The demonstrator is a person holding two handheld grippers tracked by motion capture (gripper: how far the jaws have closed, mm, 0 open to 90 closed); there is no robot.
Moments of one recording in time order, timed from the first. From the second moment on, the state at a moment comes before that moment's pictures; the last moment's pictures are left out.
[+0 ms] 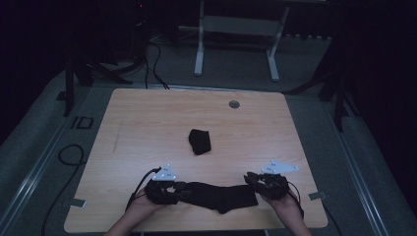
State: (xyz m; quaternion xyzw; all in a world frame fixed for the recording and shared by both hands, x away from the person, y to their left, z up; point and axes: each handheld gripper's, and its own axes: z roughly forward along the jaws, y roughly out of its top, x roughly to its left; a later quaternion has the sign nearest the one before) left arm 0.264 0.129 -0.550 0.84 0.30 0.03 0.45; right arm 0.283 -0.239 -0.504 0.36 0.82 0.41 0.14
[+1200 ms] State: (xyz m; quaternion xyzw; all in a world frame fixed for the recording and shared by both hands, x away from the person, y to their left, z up) left arm 0.257 0.166 -0.556 0.79 0.39 0.07 0.48; right arm 0.450 -0.057 -0.553 0.35 0.87 0.28 0.21
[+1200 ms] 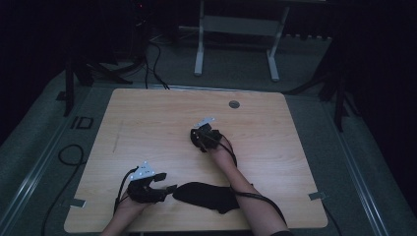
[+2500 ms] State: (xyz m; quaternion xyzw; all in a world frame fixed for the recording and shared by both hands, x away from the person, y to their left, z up) left arm 0.261 0.161 -0.557 0.78 0.40 0.07 0.47; right arm 0.429 -0.068 -0.555 0.33 0.87 0.29 0.20
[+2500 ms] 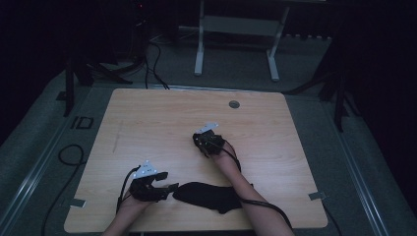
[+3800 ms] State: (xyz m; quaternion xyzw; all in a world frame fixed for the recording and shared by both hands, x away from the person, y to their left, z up) left arm 0.284 0.115 -0.511 0.76 0.35 0.01 0.55; right arm 0.282 -0.115 -0.480 0.15 0.88 0.39 0.20
